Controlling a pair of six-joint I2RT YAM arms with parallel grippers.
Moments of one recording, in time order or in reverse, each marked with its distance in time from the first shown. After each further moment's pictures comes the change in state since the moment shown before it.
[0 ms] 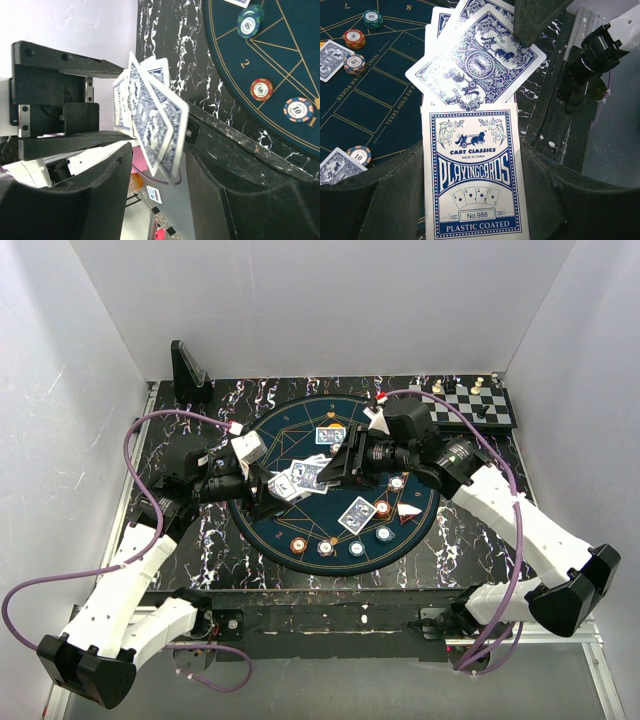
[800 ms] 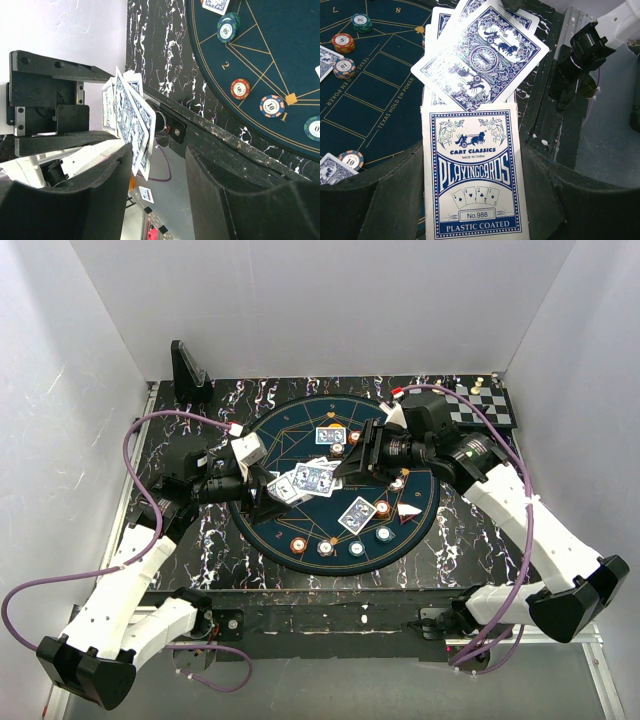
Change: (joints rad) left arm 0.000 -0.006 0.000 -0.003 0.040 0.001; right arm -0.098 -0.036 0.023 -0.113 -0.038 -0.090
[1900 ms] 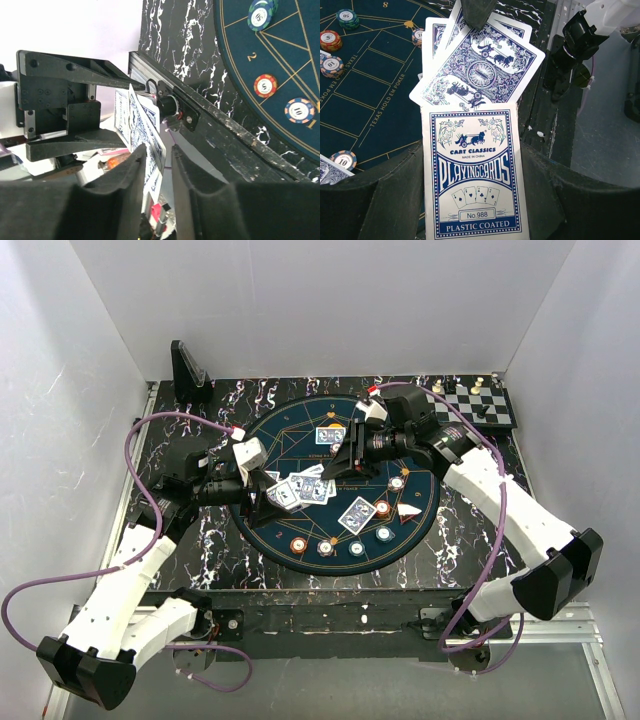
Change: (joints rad) left arm 0.000 0.000 0.000 -0.050 0.042 0.052; right arm -0.005 0.145 0.043 0.070 -0.186 -0.022
